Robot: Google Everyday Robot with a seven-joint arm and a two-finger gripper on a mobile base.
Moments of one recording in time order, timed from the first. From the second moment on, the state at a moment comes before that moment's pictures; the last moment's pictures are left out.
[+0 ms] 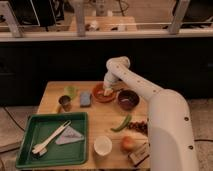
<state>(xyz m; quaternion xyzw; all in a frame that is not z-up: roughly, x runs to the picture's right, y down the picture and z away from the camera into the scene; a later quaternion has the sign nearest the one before) 0.015 0.021 0.949 -0.28 -0.15 -0.02 0.95</state>
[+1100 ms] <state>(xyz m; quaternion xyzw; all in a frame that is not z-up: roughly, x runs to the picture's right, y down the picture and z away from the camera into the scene) 0.032 0.034 0.968 -0.31 -0.13 0.01 0.94</state>
